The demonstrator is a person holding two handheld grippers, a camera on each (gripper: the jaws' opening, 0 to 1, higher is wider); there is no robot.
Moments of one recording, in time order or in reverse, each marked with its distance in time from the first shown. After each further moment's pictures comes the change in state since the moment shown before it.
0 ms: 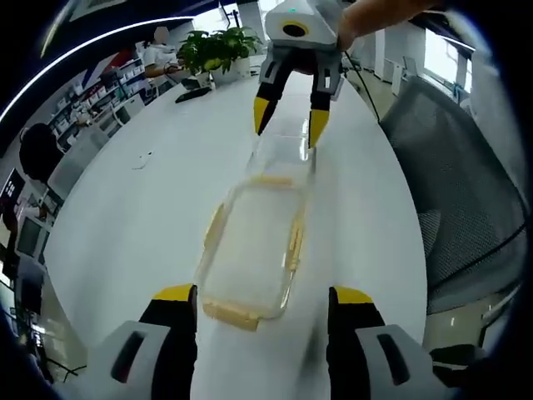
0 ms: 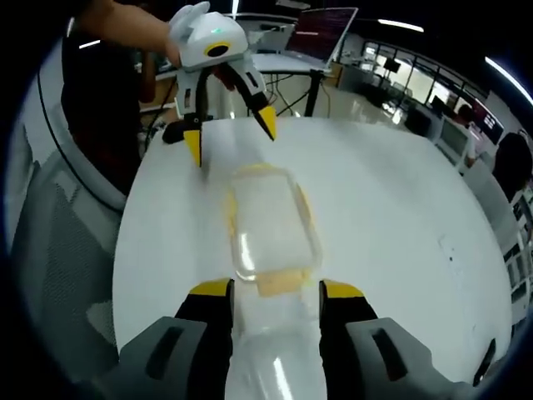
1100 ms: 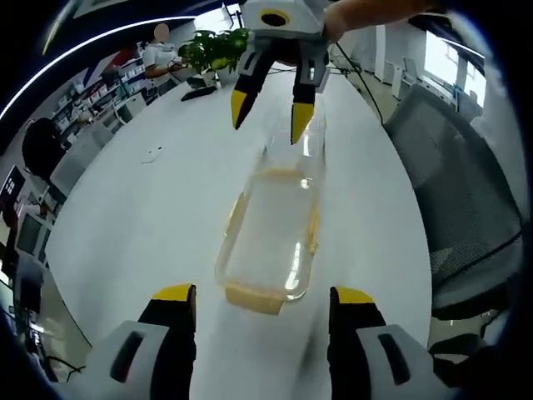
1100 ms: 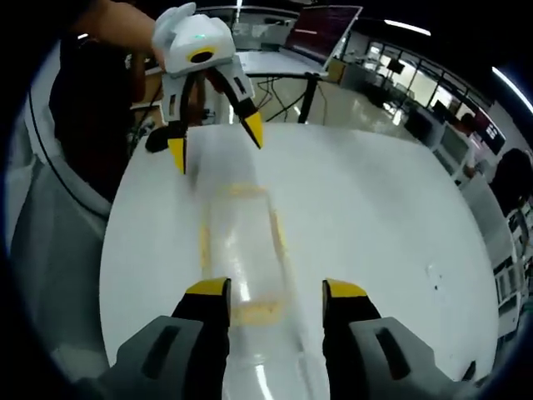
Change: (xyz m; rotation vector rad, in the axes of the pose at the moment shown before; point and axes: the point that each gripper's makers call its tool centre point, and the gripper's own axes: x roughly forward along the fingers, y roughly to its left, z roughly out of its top) left arm -0.010 0.032 -0.010 0.002 -0.004 -0.005; right arm 0.017 -0.040 0.045 -0.051 0.041 -0.028
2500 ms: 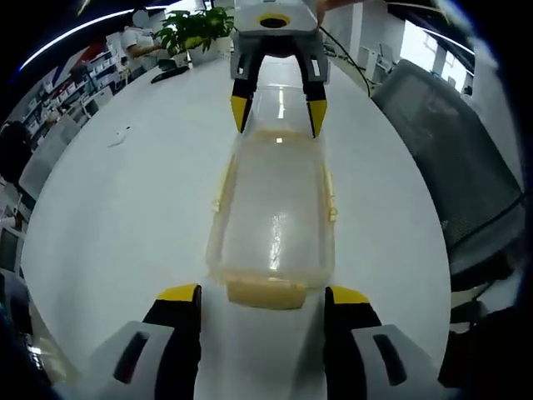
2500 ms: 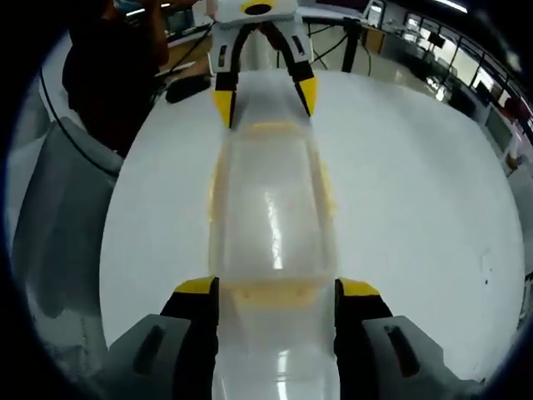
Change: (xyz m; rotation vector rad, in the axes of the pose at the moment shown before) left arm 0.050 0.011 -0.032 0.065 0.070 -0.156; right arm 0.045 0.025 -0.059 -0.032 0.180 0.226
